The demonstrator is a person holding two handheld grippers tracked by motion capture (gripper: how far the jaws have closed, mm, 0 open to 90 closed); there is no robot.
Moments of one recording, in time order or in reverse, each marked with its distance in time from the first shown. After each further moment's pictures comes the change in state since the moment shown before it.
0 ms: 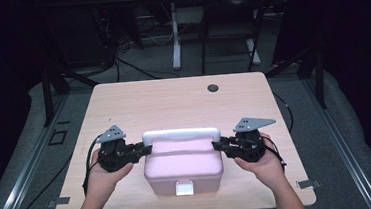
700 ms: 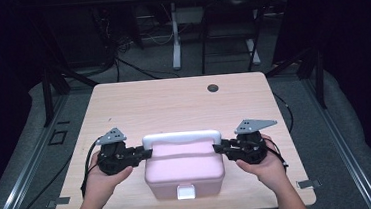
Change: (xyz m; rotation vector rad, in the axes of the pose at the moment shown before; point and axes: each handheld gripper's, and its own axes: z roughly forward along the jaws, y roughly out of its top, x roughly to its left) left arm -0.004 -0.002 -0.004 0.030 -0.025 0.000; right arm 0.002 -0.002 -0.004 0.011 0.020 0.003
